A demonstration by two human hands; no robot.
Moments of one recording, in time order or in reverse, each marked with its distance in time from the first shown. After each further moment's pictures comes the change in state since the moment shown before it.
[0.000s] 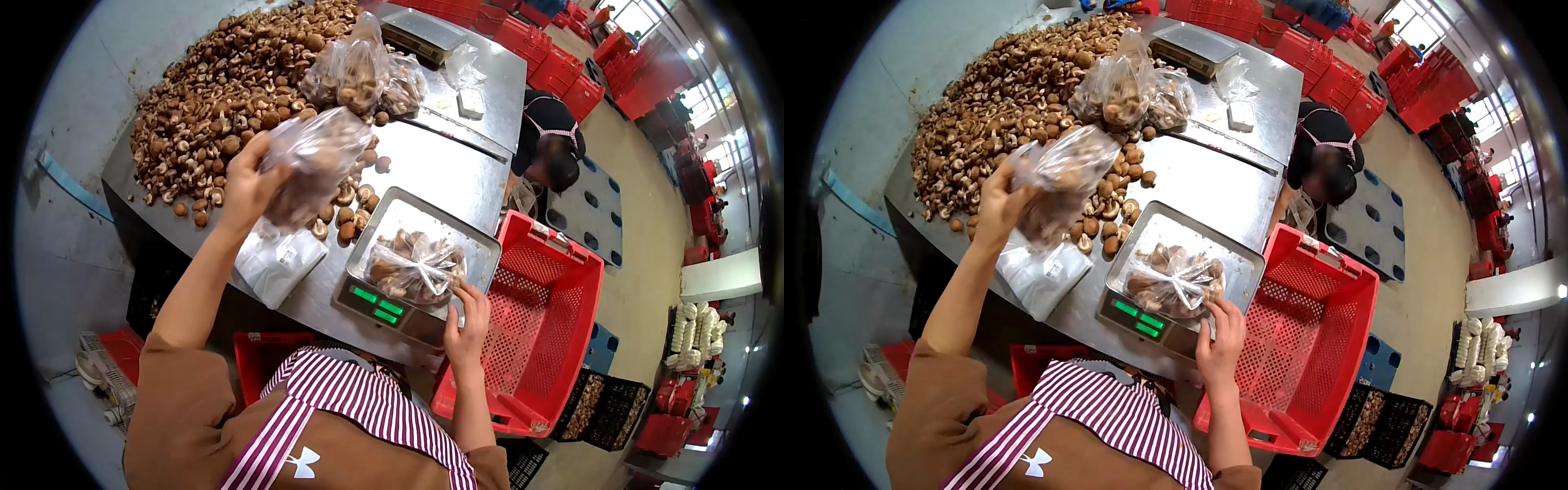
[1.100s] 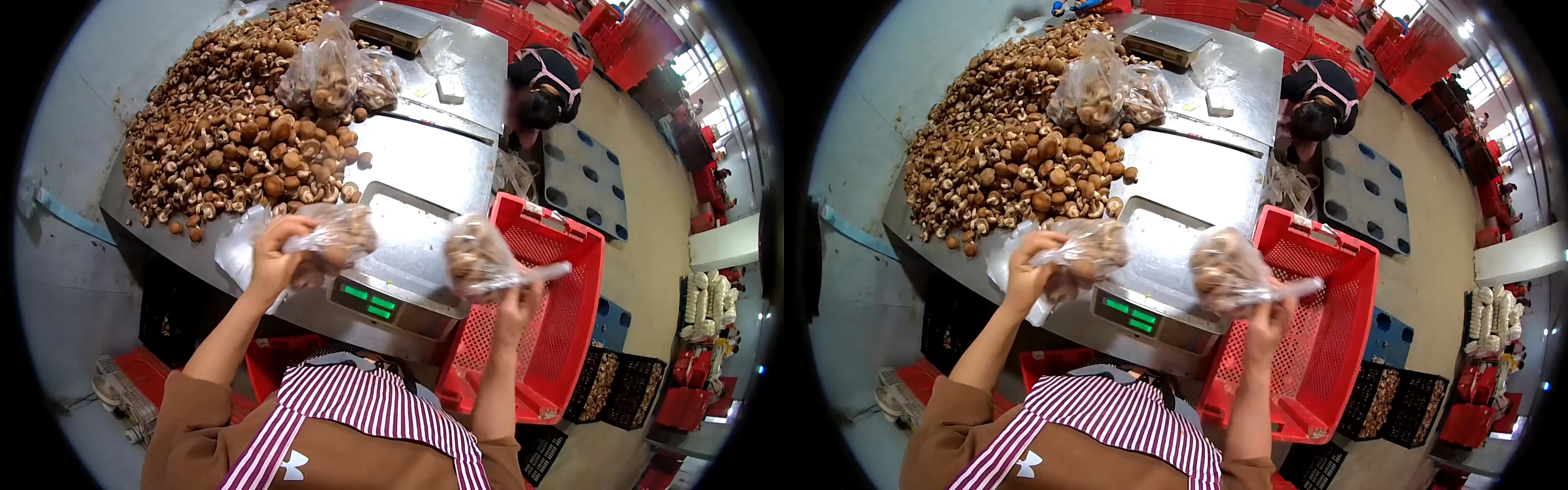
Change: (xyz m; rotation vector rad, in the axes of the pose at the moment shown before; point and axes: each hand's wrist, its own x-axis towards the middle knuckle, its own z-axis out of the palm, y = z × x) left_hand -0.080 -0.013 0.068 0.012 -0.123 0.007; right_hand 0.024 0.050 -0.050 0.571 0.376 0.408
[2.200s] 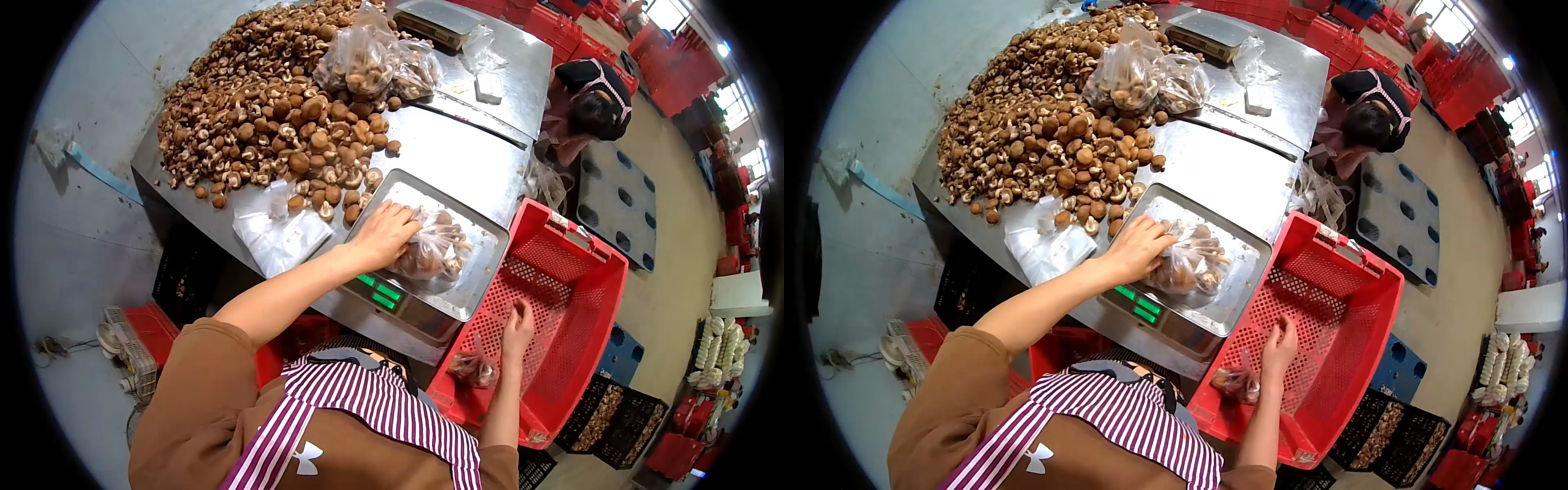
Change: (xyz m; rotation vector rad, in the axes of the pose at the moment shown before) left_hand 0.025 -0.033 0.143 0.720 -0.481 0.247; right_hand -0.006 0.163 -0.088 -0.475 -0.177 0.062
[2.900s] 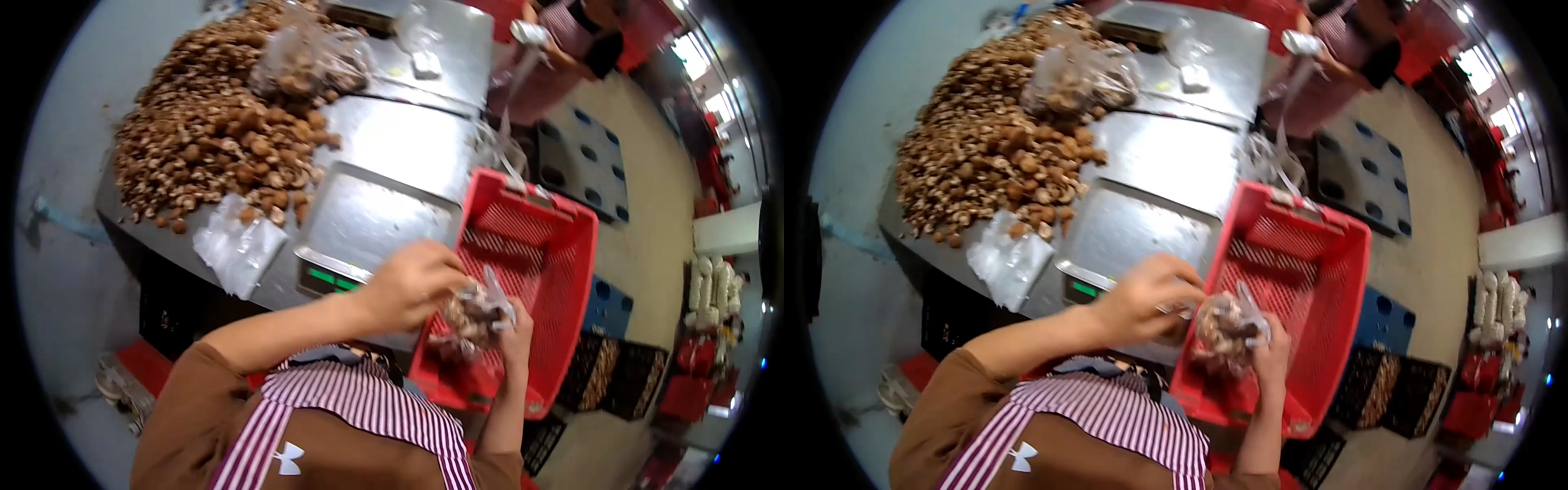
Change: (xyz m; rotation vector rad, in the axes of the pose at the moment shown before) left_hand 0.033 0.151 -0.061 -0.679 0.132 0.317; right_hand -0.023 -0.092 -0.100 0.069 -0.184 0.071
